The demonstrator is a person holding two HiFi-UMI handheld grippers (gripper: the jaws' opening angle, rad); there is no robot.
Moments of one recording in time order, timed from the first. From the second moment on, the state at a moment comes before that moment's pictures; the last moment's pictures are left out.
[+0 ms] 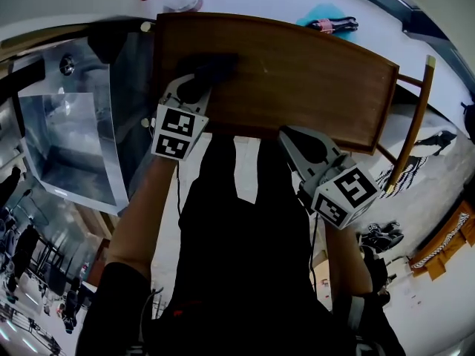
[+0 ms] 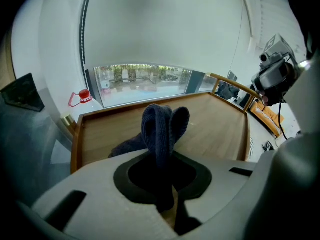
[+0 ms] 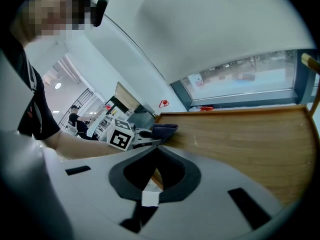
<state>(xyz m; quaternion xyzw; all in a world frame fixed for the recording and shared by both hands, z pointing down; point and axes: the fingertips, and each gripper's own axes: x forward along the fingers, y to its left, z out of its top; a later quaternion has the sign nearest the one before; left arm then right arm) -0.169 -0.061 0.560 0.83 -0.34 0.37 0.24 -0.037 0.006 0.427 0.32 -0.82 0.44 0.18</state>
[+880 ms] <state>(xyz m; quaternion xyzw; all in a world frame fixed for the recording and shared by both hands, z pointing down) -0.067 -0.053 0.568 0.85 -0.28 0.38 0.23 0.052 0.025 0.427 0.37 -0.80 0.45 0.15</state>
